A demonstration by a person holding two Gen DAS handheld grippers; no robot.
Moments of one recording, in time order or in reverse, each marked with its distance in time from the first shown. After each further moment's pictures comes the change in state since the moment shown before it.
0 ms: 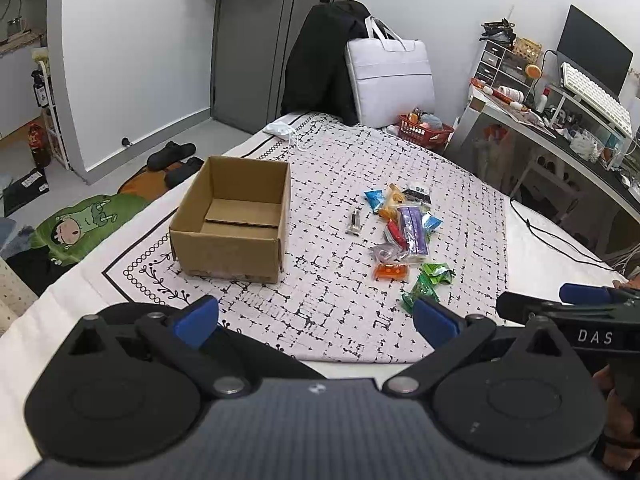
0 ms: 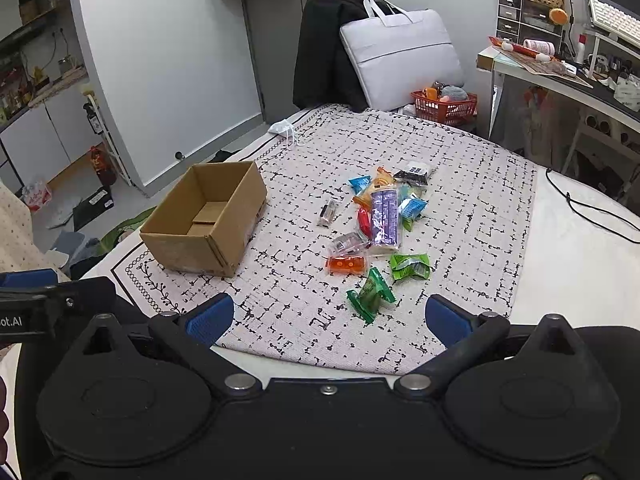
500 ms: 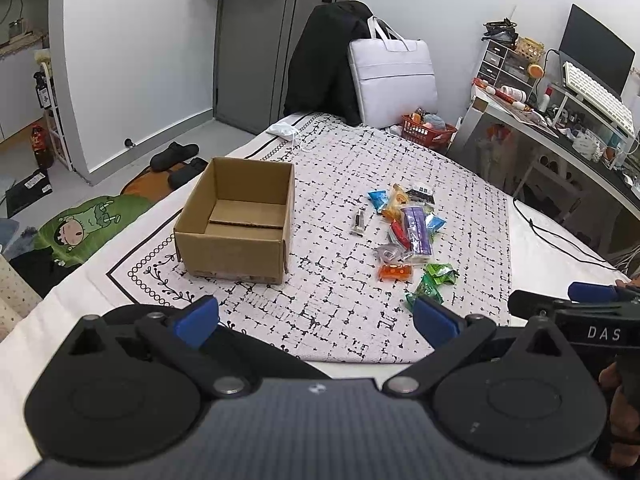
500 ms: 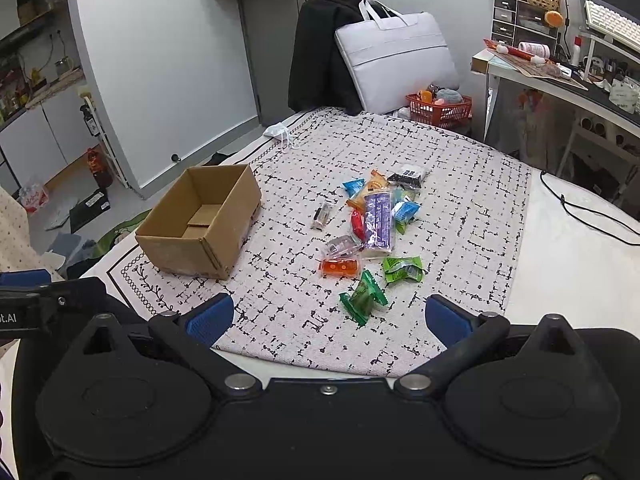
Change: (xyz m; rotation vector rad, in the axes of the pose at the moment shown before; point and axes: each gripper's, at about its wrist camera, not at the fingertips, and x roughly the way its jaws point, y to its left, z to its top) left arm -0.001 0.002 0.001 0.003 0.001 0.007; right arm -0.003 -0.005 0.000 0.001 -0.011 -0.010
